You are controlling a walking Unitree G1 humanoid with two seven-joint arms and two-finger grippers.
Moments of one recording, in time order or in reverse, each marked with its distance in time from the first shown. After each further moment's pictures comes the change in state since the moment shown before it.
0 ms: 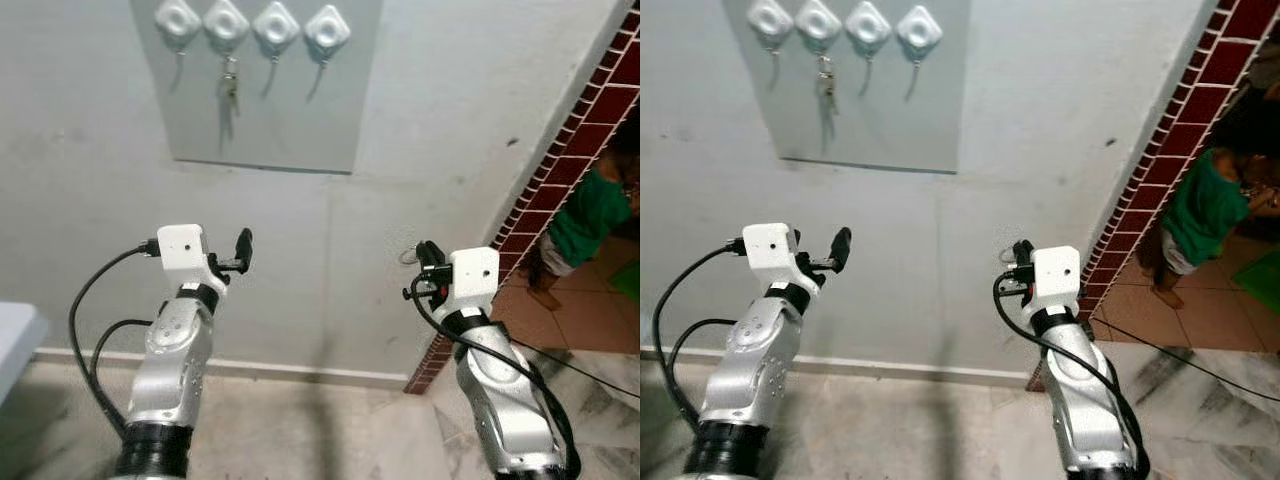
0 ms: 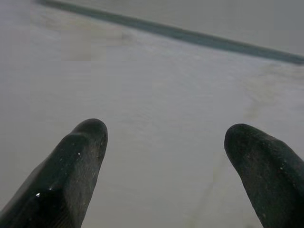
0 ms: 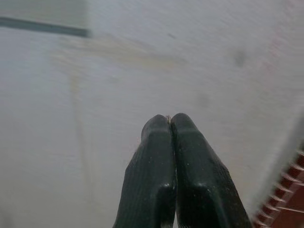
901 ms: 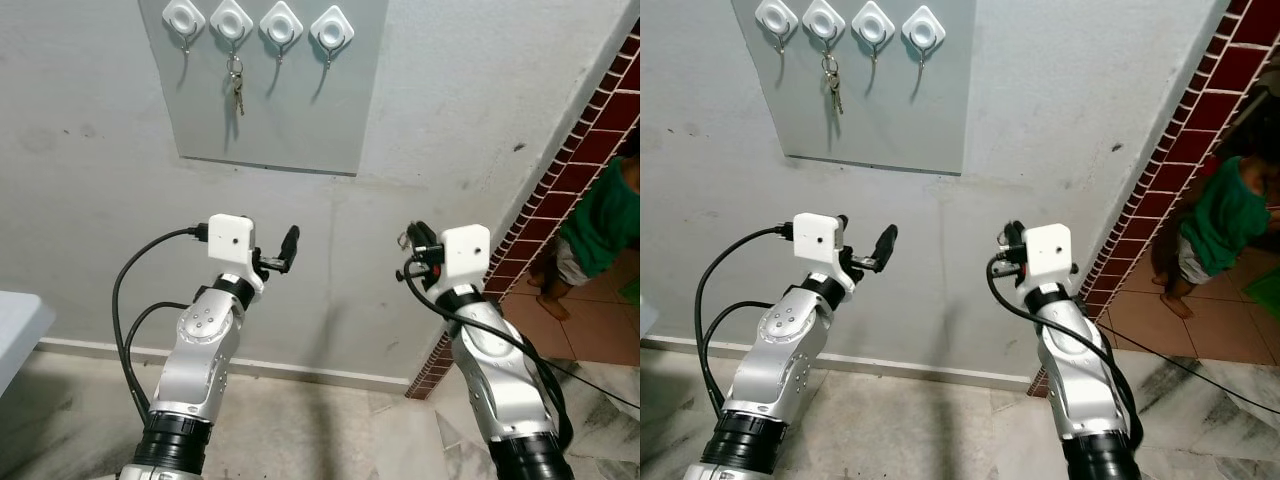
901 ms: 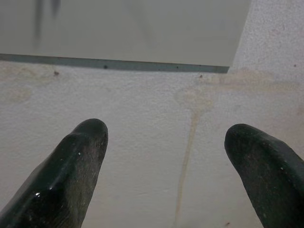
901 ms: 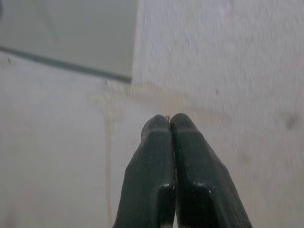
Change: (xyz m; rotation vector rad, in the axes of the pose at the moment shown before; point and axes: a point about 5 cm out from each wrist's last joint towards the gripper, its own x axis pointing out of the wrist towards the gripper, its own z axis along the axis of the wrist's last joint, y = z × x) left arm 0.007 -0.030 0.014 0.124 -0.061 -0.215; right arm 0.035 0.018 0.028 -0.015 -0.102 0.107
